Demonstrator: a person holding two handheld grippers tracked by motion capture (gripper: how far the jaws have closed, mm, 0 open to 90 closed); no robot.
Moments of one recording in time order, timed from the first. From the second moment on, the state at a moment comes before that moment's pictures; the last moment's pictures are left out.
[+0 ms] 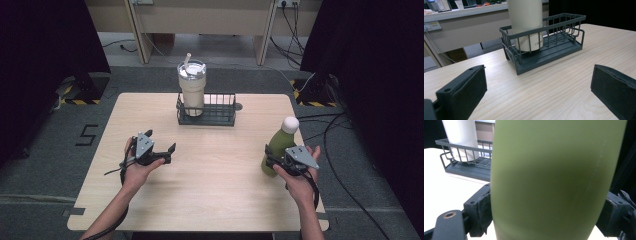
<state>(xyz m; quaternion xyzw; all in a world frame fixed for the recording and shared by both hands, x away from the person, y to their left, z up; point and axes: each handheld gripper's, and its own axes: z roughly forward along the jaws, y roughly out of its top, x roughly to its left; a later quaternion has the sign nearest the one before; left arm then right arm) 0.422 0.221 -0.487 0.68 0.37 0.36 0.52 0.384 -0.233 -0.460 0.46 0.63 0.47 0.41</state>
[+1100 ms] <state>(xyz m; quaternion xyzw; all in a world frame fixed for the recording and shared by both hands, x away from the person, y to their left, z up) 0.423 0.226 -0.489 0.67 0.38 0.35 0.53 0.393 -0.230 -0.437 0.46 0.63 0.49 0.40</state>
